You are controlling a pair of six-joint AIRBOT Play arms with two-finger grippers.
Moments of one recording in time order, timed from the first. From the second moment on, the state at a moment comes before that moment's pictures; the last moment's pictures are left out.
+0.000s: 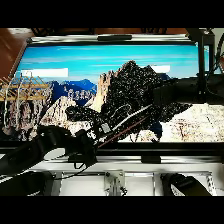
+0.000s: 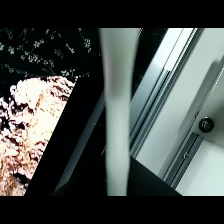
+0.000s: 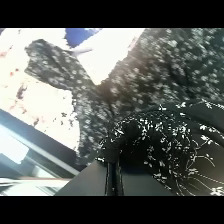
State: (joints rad) left arm -1.00 -1.00 0.94 1.43 -1.15 -1.36; right arm 0.33 -0.94 1.50 -1.24 1.42 1.55
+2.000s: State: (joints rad) left arm -0.84 -1.23 1.09 1.37 -1.05 -1.27; right arm 0.33 -1.00 1.52 -1.02 1.55 1.56
